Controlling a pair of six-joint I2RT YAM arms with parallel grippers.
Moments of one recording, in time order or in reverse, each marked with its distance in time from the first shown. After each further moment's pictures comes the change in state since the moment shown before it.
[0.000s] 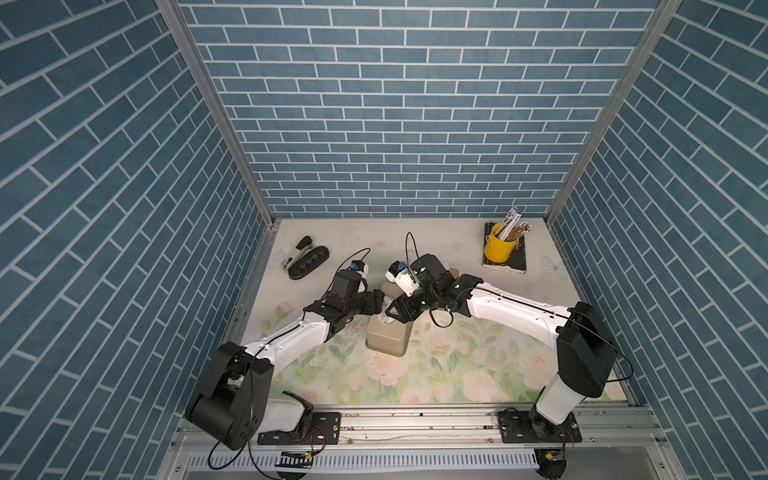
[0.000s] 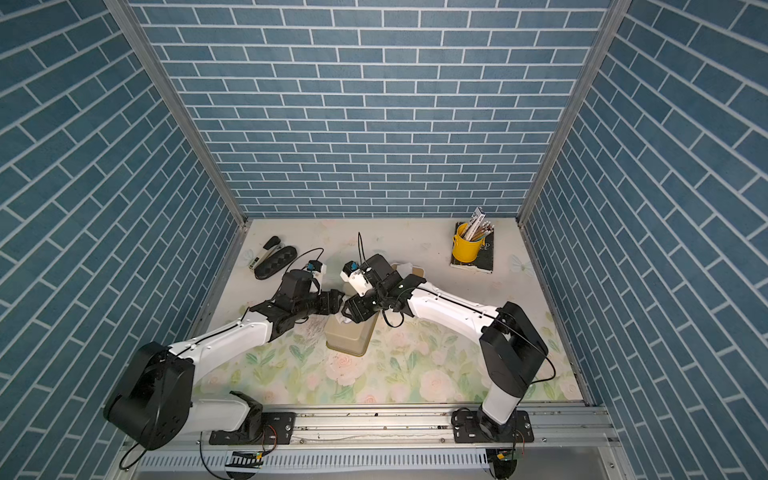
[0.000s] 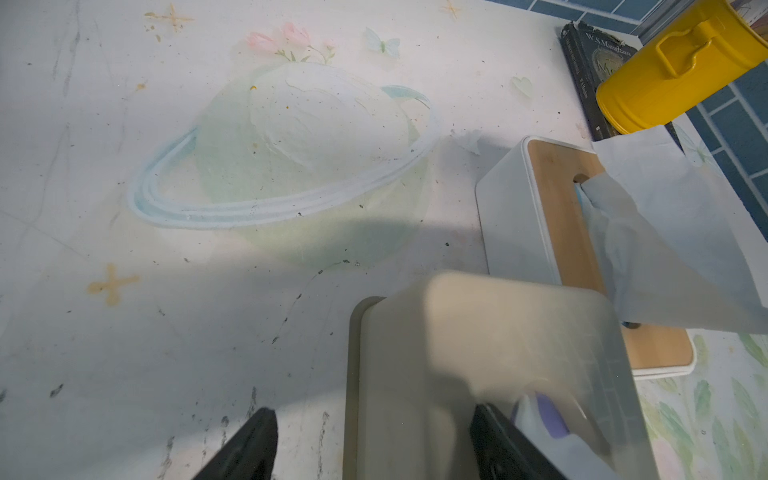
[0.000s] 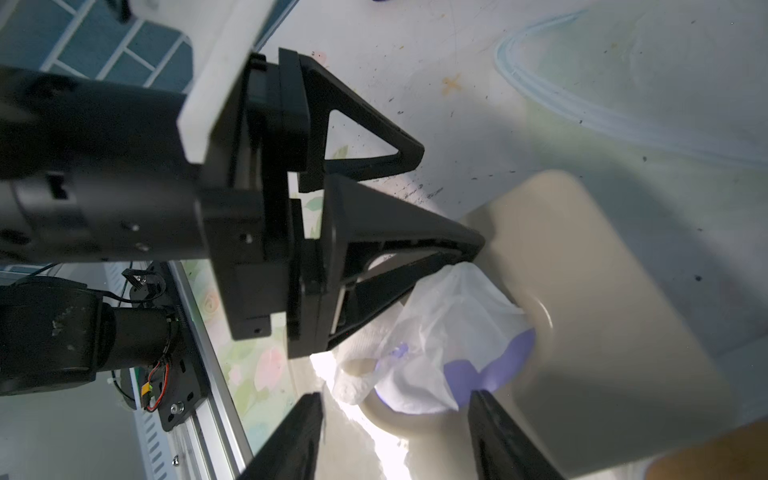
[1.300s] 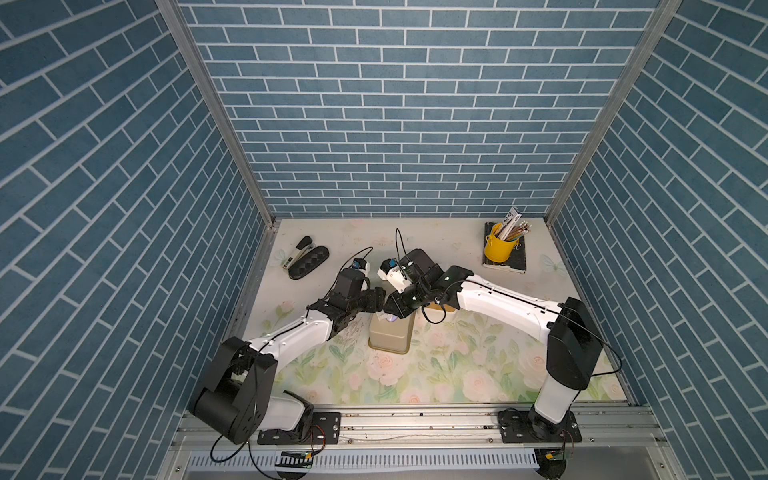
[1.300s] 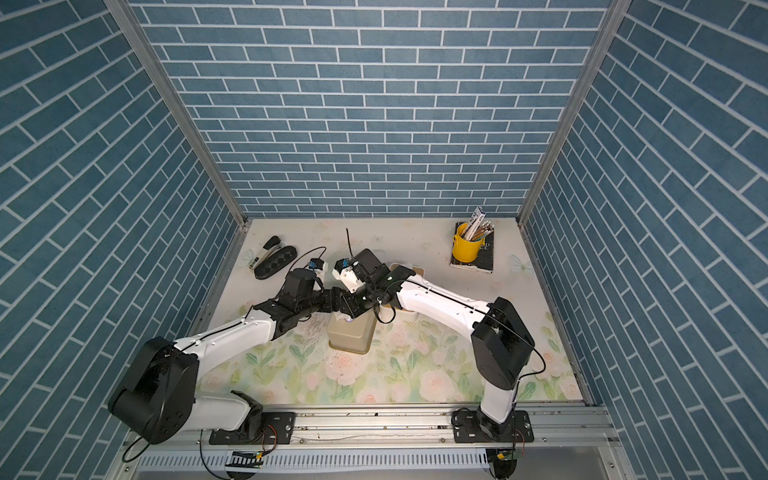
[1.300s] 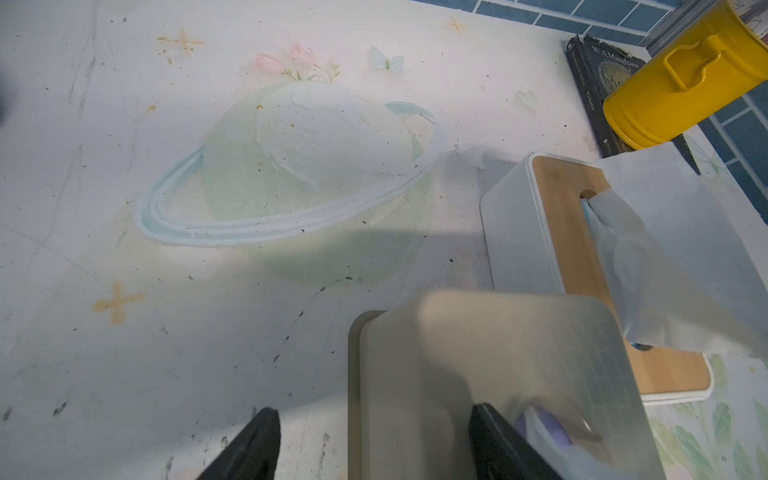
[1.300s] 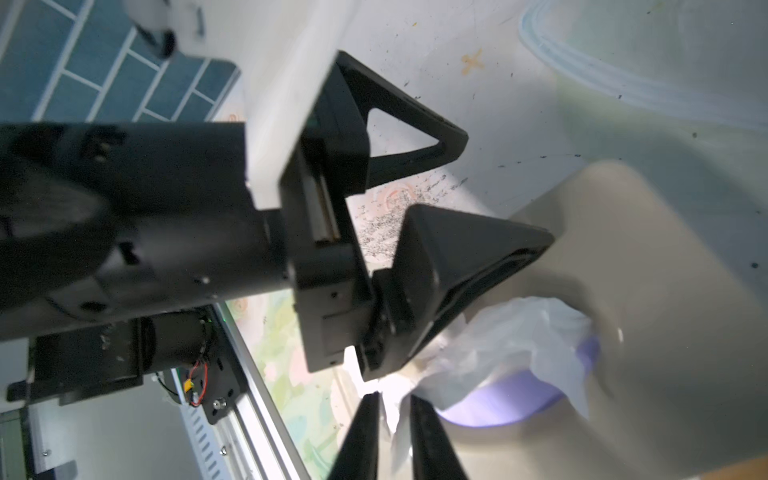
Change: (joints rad) left arm -0.011 0.029 0.021 0.021 -0.055 0.000; right arm 0.050 0.066 0.172 -0.173 -0.001 0.075
